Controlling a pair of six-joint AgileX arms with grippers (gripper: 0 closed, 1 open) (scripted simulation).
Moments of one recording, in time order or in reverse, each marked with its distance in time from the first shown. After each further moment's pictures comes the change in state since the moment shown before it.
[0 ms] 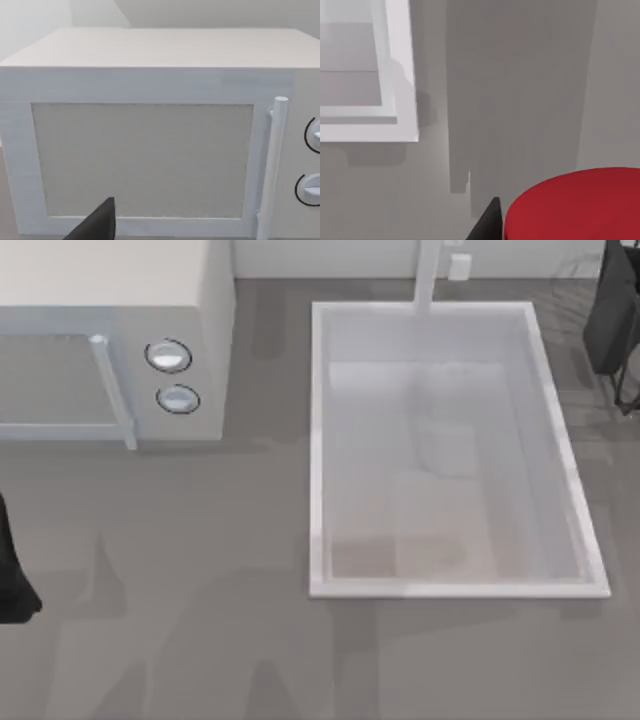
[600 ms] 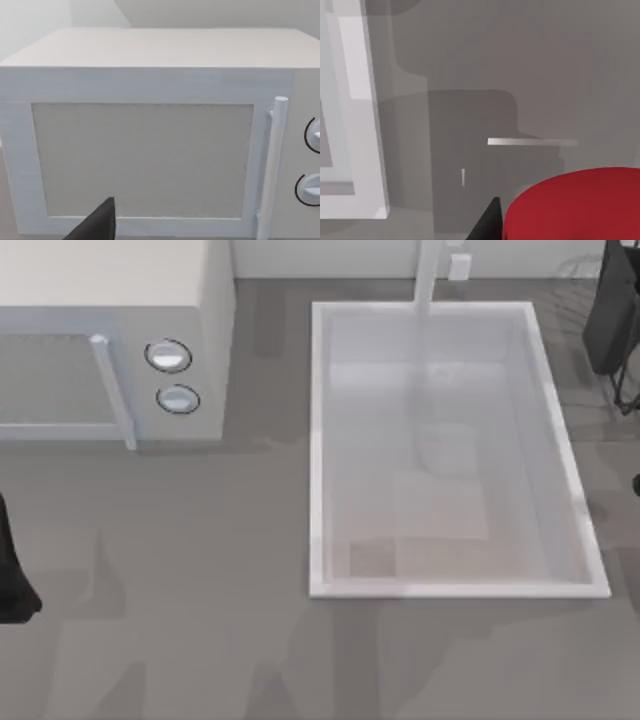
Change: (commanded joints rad) left arm 0.000 0.000 0.000 0.000 0.000 0.000; right arm 0.000 0.051 -0.256 0.319 0.000 0.002
